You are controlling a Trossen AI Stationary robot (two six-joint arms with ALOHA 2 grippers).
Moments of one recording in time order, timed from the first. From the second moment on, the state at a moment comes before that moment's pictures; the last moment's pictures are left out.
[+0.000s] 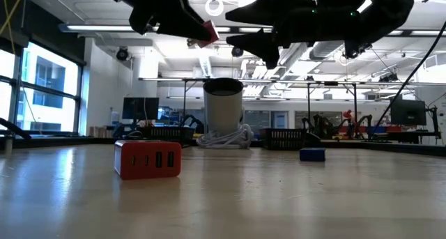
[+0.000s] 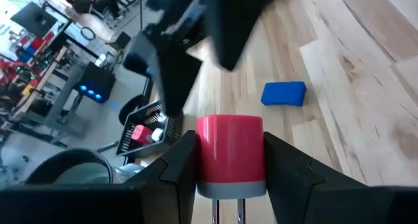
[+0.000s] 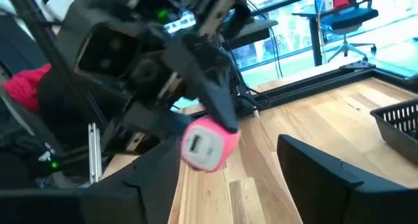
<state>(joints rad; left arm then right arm) -0.26 1.37 0.88 0.10 -0.58 0.42 0.01 1.56 0.64 0.91 -0.01 0.33</state>
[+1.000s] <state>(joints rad) -0.26 1.39 0.92 0.18 -0.60 0.54 0.00 1.58 0.73 0.81 -0.03 0.40</state>
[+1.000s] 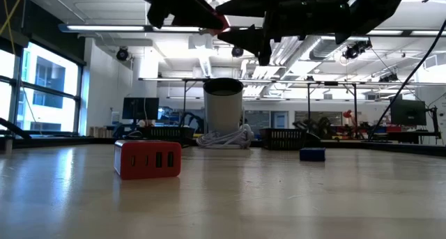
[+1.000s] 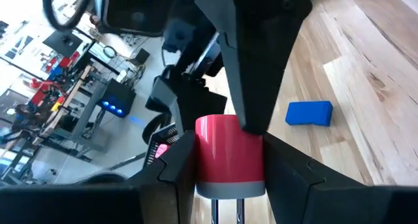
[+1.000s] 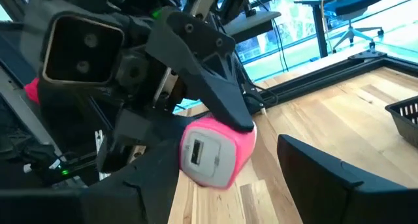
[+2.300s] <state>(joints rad) -0.27 1.51 1.02 0.14 -0.63 0.58 0.00 1.58 0.73 0.80 -0.05 0.39</state>
